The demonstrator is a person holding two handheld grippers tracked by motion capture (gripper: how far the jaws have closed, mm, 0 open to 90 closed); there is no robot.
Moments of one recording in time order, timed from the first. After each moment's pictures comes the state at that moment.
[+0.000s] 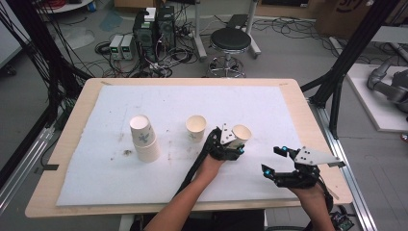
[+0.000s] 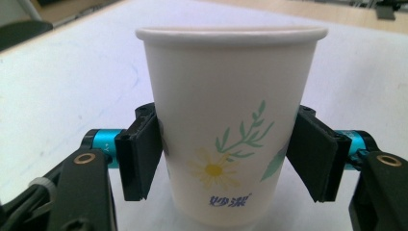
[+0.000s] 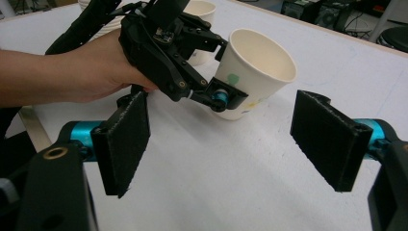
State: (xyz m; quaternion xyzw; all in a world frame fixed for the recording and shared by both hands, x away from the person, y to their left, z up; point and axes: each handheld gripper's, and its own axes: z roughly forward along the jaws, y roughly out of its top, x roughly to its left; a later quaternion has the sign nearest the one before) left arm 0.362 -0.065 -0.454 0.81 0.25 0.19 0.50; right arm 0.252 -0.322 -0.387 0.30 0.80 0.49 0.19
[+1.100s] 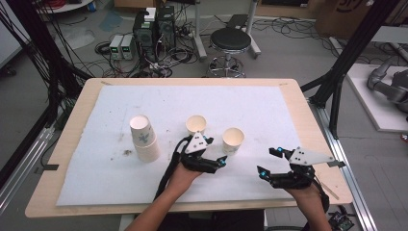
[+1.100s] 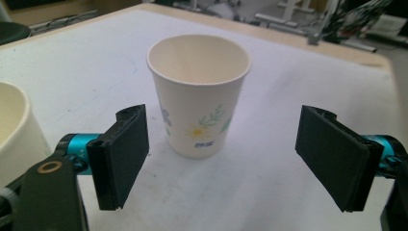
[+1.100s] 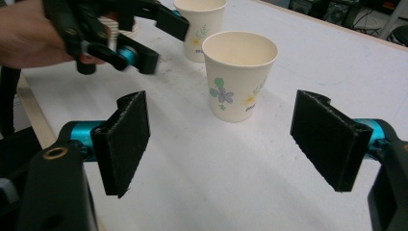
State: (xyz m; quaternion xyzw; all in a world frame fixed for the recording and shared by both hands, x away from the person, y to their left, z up) left arm 0.312 0.019 -0.431 0.77 0.24 0.13 0.57; right arm 0.253 -0.311 -0.390 0.29 0.80 0.48 0.18
